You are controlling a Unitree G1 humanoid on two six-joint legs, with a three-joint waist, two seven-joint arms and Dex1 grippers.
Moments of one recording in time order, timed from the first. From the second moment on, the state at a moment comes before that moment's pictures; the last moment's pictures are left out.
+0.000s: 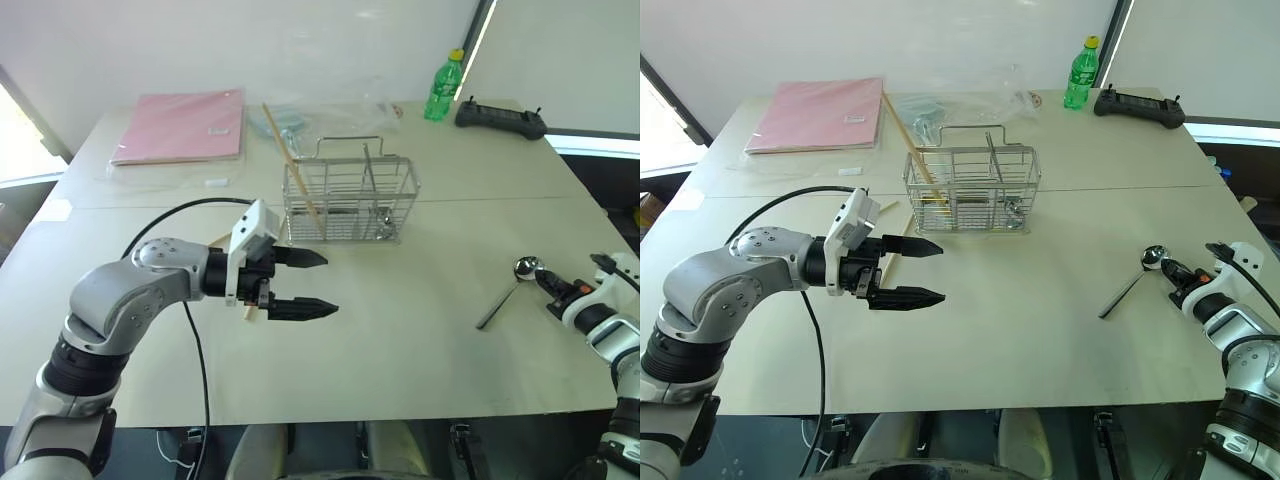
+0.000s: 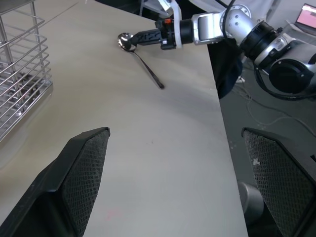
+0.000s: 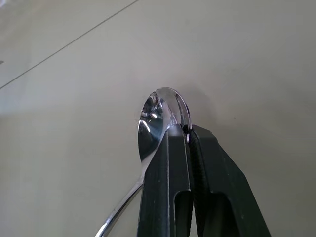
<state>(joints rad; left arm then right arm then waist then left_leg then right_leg) -0.48 0.70 -0.11 -0.42 -0.81 0.88 -0.97 -0.16 -0.58 -0.68 0.18 0.61 0.79 0.38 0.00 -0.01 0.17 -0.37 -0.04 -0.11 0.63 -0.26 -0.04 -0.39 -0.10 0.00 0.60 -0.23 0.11</state>
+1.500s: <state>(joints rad) -0.62 0.58 0.06 -0.27 -0.72 0.80 -0.72 -0.77 -0.45 -0.11 -0.15 0.28 0.32 0.31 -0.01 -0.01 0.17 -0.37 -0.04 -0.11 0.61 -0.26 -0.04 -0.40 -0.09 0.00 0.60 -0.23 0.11</state>
